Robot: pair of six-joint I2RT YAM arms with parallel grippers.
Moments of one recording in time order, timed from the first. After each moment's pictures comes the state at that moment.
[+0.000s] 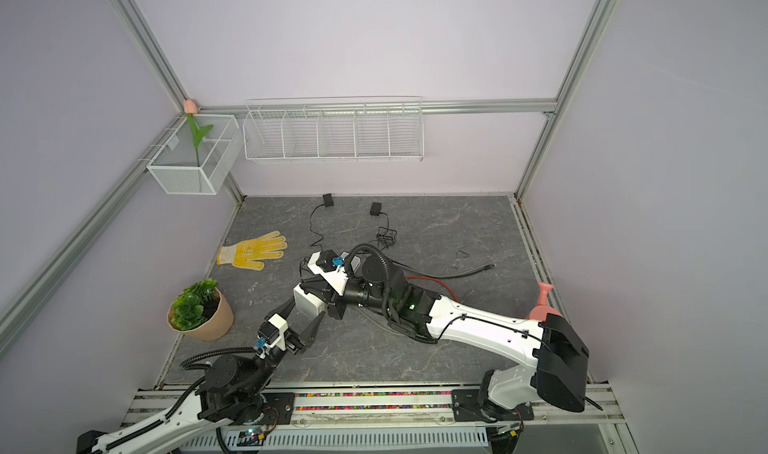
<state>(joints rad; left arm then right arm) -1.14 0.05 0.00 0.35 -0.42 0.28 1.11 1.41 1.06 0.26 -0.28 0.05</state>
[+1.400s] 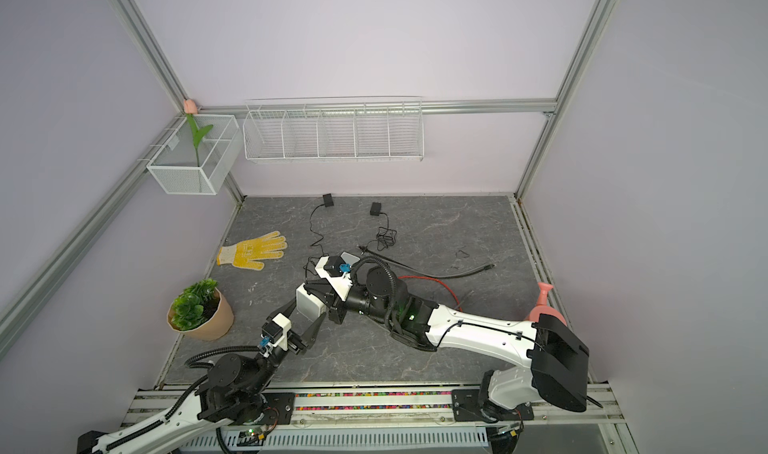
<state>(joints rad) -1.14 0.04 0.00 0.30 -0.44 0.27 1.15 1.41 0.94 0.43 -0.16 0.10</state>
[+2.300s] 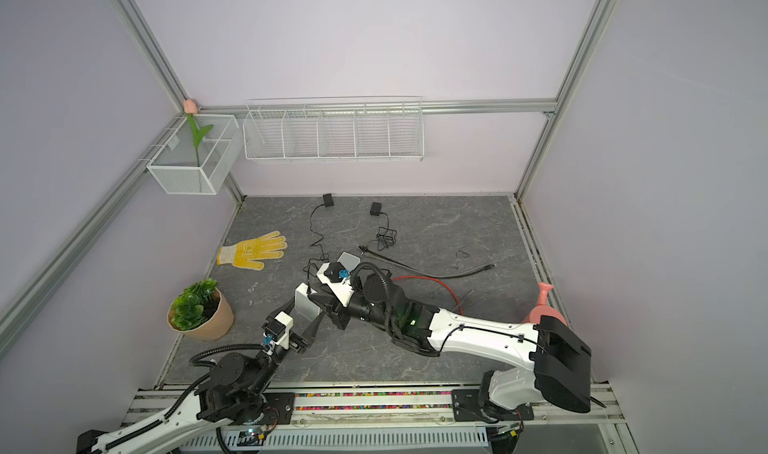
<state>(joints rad) -1.14 0.06 0.02 0.27 -0.54 0.28 1.18 1.37 0.93 0.27 -0.08 0.10</state>
